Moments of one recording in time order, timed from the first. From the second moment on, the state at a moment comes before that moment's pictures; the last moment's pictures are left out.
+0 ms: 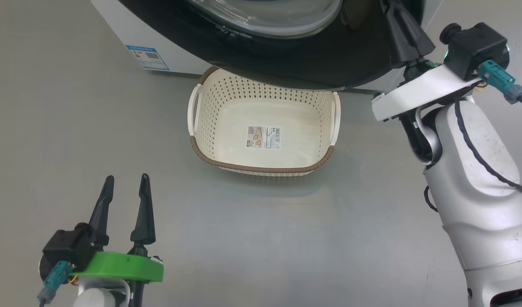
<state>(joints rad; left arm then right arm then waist) -0.07 0.04 -0.15 0.11 -0.40 -0.11 -0.26 -0.72 -0.09 0.28 0.37 0.23 0.12 -0.26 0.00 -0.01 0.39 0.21</state>
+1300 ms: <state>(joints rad) -0.13 0.03 -0.20 0.05 -0.46 -0.12 -0.26 -1.05 -0.24 0.20 0.45 0.10 0.14 -0.27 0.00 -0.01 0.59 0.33</state>
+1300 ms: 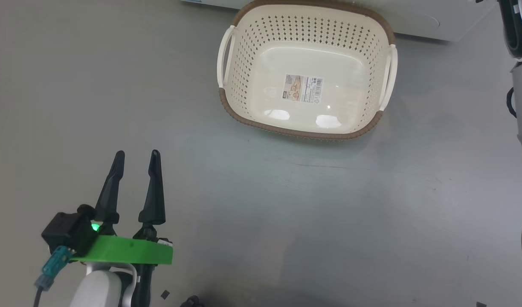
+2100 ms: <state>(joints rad) -0.14 0.03 -0.03 0.13 -0.38 -0.12 -0.26 -0.60 -0.15 0.18 0.32 0.14 0.13 -0.26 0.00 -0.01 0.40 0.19</state>
